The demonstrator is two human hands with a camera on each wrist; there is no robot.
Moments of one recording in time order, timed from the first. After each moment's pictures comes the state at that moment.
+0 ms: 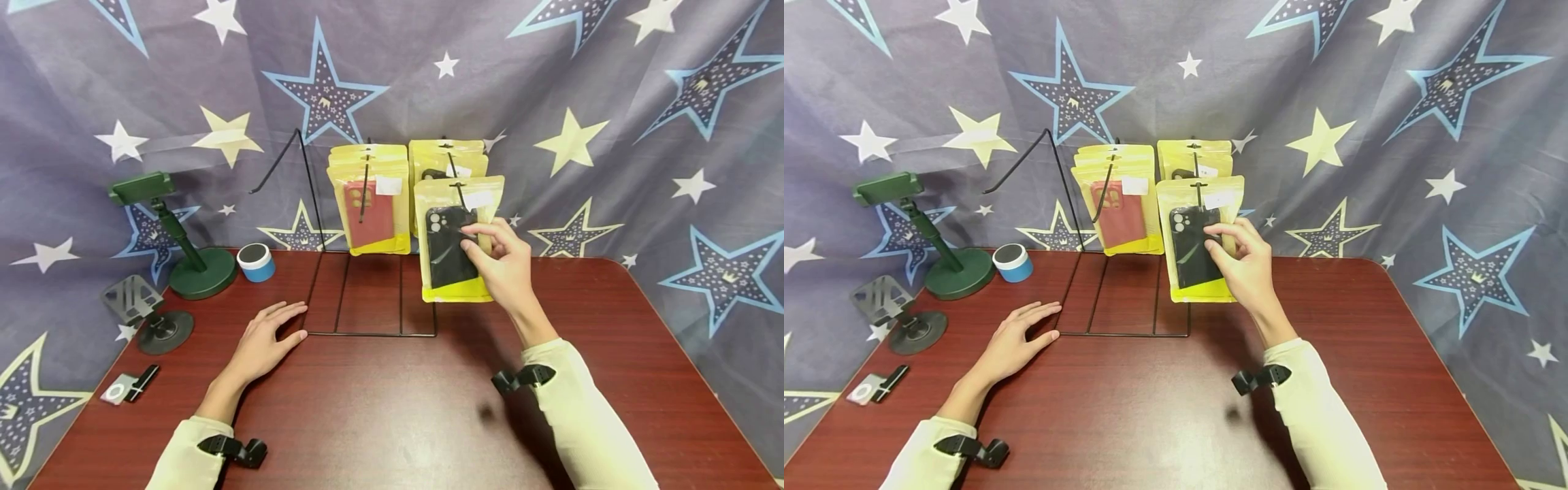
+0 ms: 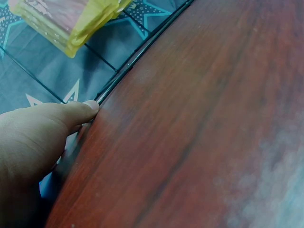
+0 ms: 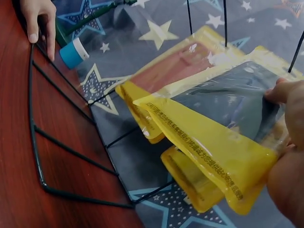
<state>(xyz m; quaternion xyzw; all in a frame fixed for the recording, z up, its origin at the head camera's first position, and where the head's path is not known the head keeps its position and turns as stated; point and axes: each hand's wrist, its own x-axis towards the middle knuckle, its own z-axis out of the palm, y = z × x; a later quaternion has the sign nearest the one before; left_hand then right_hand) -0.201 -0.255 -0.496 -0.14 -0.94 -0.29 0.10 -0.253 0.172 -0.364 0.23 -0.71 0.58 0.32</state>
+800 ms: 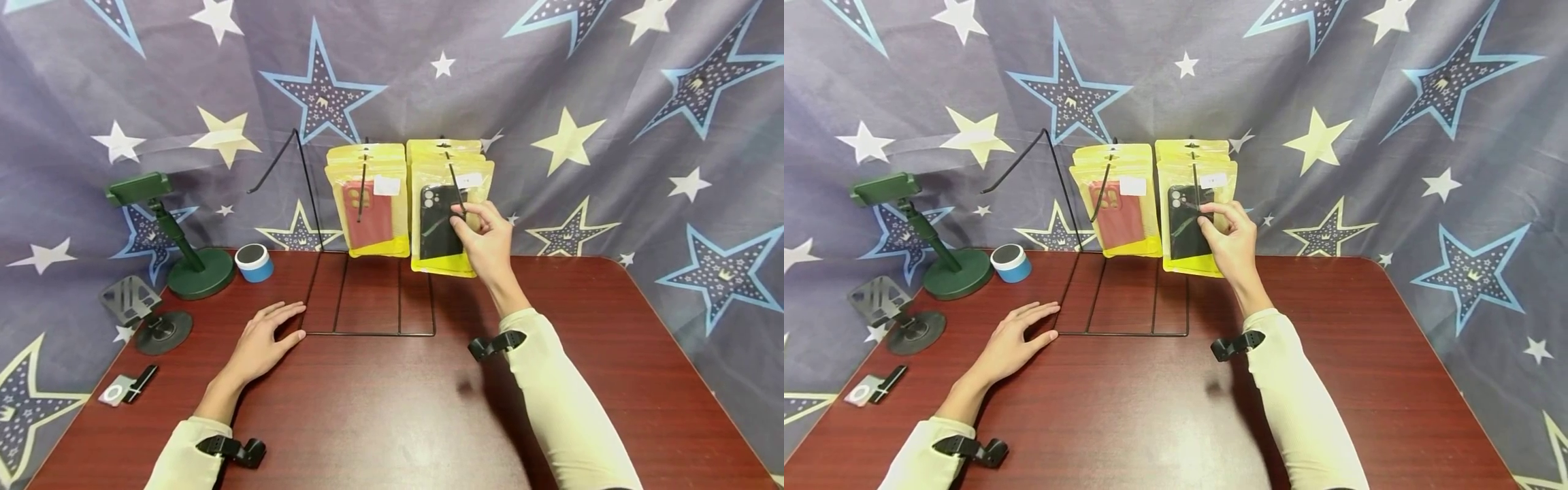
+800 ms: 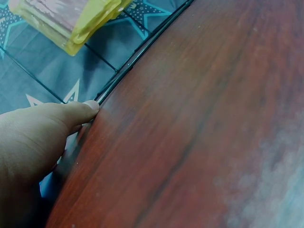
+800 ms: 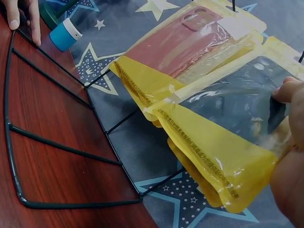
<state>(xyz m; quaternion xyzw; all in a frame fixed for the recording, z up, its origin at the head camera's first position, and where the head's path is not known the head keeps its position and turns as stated) -0.200 -0.253 -0.494 -0.14 -0.94 -0.29 0.10 -0.279 0.144 -0.346 0.18 -0.68 0.63 0.33</state>
